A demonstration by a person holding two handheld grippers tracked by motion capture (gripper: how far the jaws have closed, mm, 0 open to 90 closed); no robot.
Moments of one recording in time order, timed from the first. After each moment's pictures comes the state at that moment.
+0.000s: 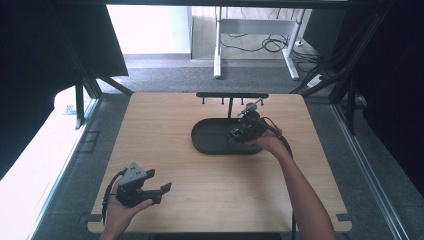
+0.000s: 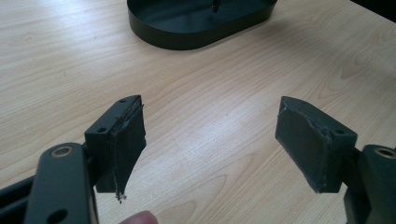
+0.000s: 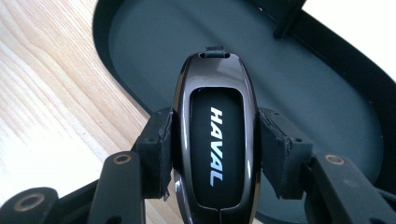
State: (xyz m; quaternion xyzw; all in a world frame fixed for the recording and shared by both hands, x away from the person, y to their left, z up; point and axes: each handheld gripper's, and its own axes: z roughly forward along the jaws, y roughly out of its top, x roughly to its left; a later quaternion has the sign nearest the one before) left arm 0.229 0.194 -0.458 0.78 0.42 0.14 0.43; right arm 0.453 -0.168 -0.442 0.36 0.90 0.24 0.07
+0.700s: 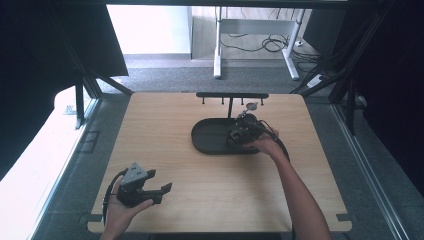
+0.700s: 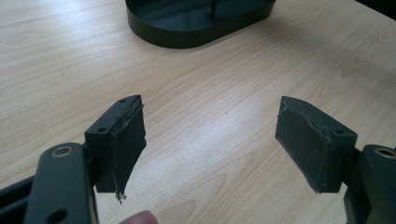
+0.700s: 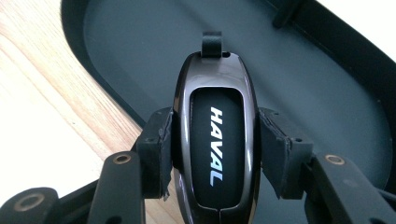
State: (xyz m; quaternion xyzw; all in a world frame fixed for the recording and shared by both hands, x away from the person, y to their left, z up) left arm 0.229 0.193 -0.459 0.79 0.42 0.14 0.43; right arm 0.458 -0.162 -0.461 0.36 0.90 0.22 0.09
